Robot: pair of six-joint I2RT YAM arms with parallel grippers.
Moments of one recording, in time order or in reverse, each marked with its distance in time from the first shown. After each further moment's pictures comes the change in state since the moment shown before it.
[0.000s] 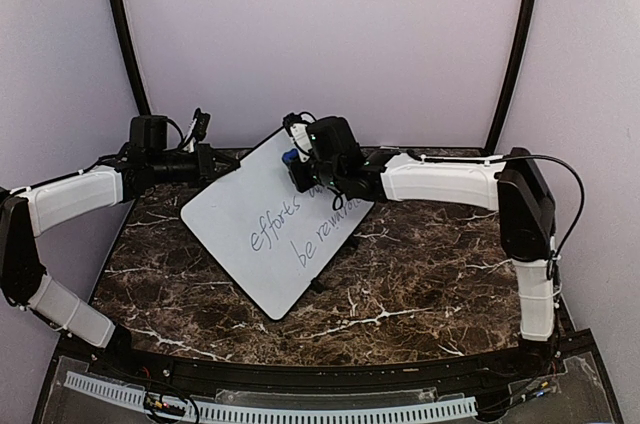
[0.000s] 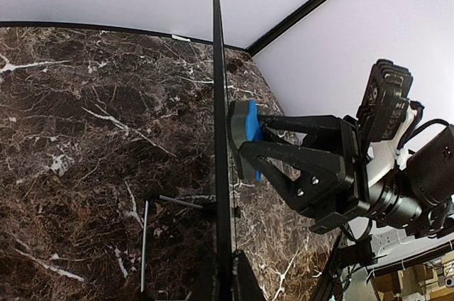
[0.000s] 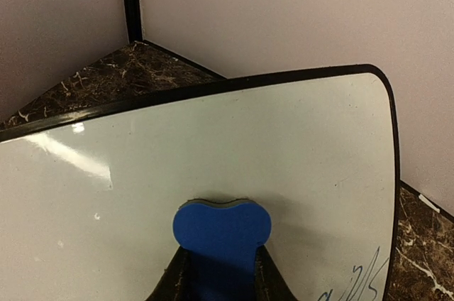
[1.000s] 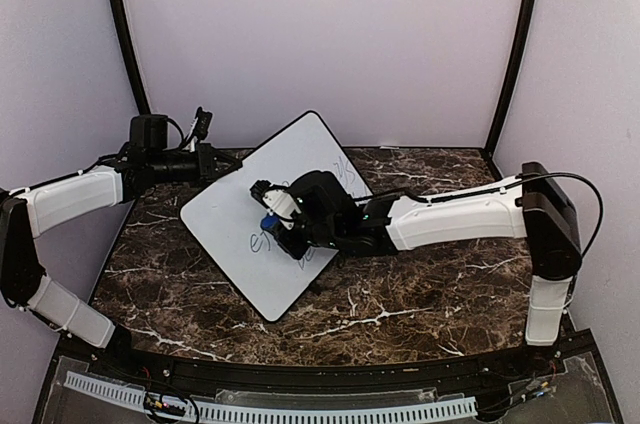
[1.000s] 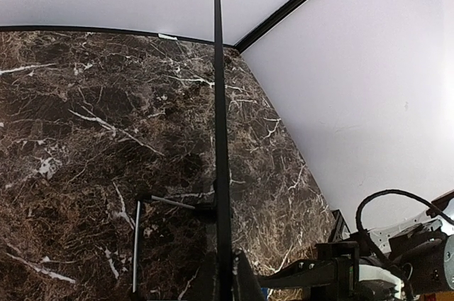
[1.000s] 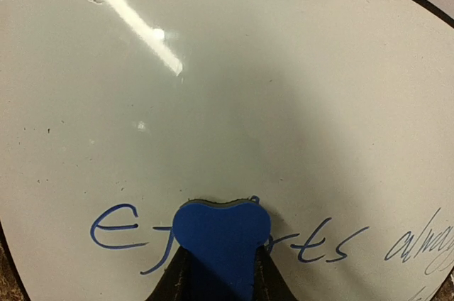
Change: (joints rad) left arm -0.007 -0.005 0.000 0.006 0.027 0.006; right arm 0.210 -0.166 -0.335 0.045 -0.054 -0.135
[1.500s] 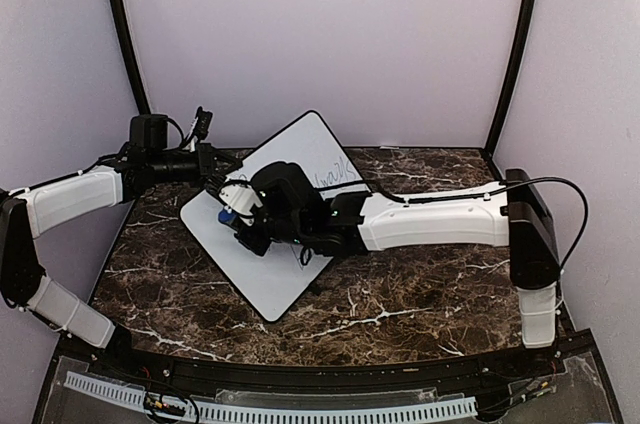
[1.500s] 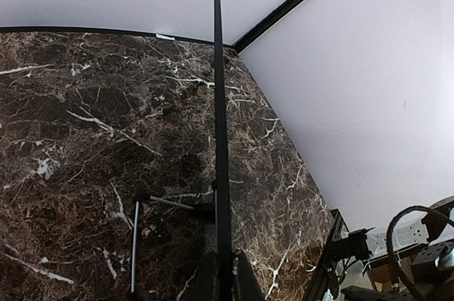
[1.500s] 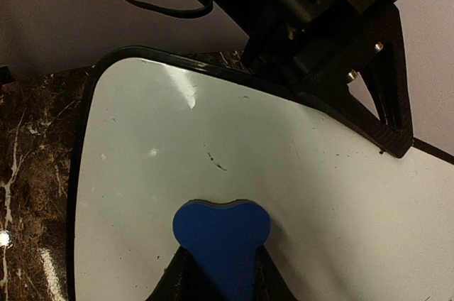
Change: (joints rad) left arm -0.002 -0.002 0.000 0.003 0.005 -0.001; right arm 0.088 0.113 0.264 -0.047 -0.002 -0.088
